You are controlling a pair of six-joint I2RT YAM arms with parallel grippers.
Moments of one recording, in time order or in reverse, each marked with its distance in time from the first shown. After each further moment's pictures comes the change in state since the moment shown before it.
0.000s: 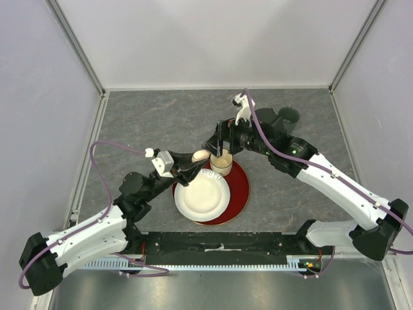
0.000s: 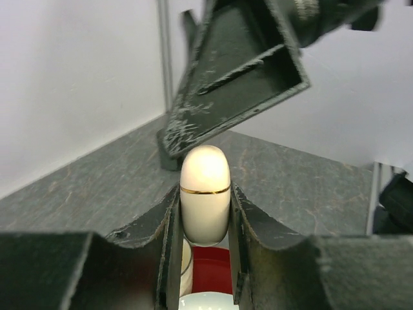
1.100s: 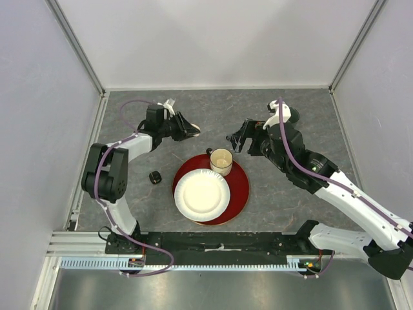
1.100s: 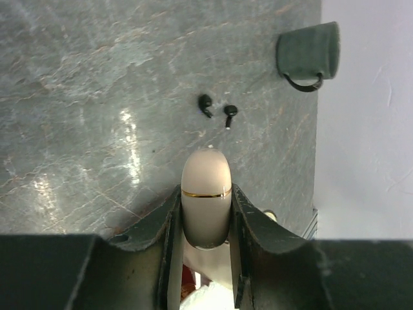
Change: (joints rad) left arm 0.596 1.020 0.673 -0.555 0.368 -0.712; right arm -0.003 -0.212 -0.155 -0.061 0.511 0.148
